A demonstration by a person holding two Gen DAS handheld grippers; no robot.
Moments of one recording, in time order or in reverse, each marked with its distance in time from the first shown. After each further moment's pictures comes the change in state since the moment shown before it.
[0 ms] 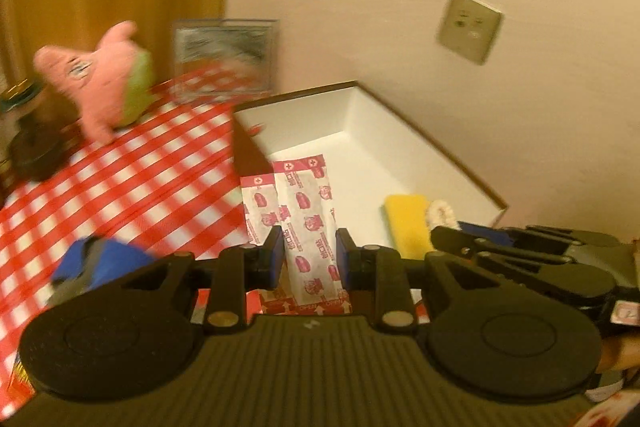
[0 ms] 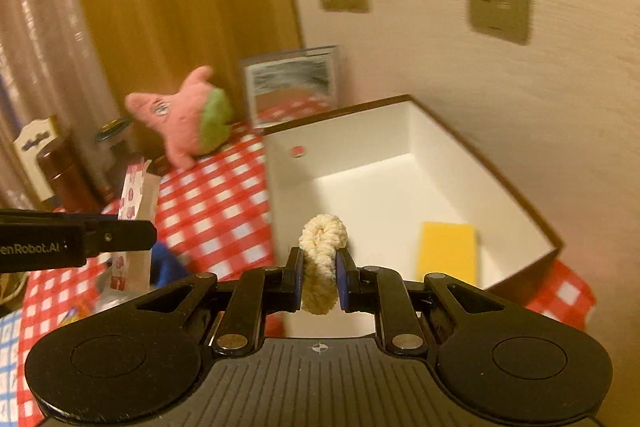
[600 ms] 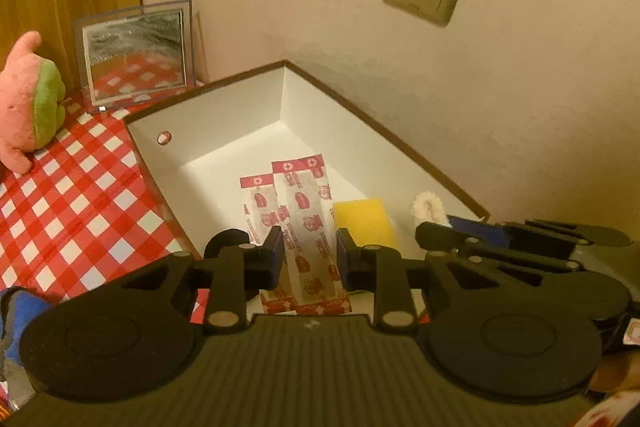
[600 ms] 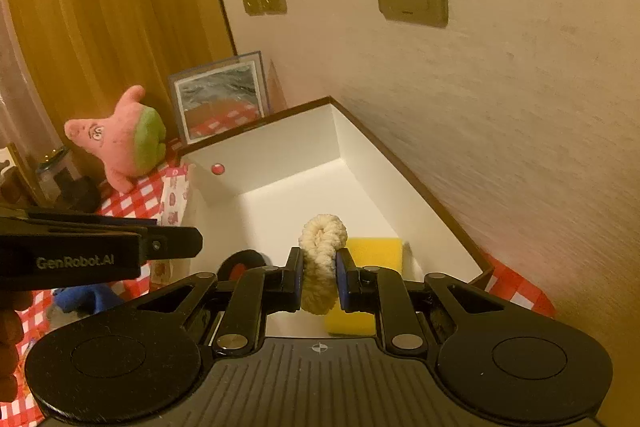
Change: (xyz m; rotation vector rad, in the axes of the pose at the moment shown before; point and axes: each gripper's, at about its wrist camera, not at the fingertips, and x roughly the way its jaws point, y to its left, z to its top) left arm 0.100 -0.057 0.032 0.083 0.102 -0.072; right arm 0.023 -0.076 0.019 0.078 0.010 -0.079
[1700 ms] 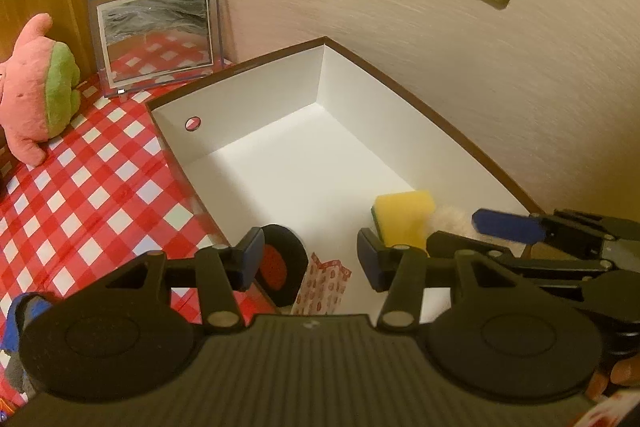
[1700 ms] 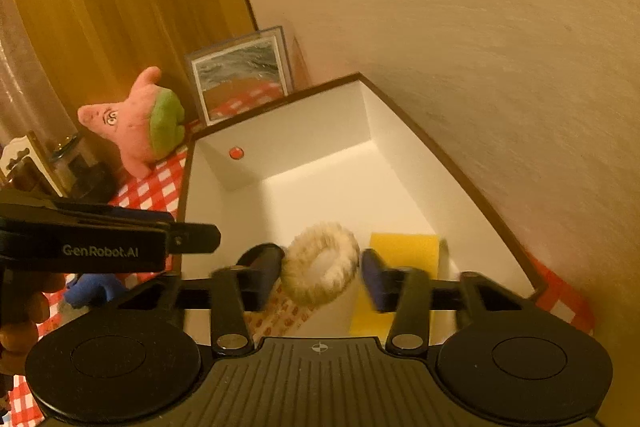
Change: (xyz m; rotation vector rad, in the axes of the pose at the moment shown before) left arm 0.025 0.028 0.015 -0.008 0.071 0.064; right arm 0.035 0.000 0.011 -0.012 0.063 0.099
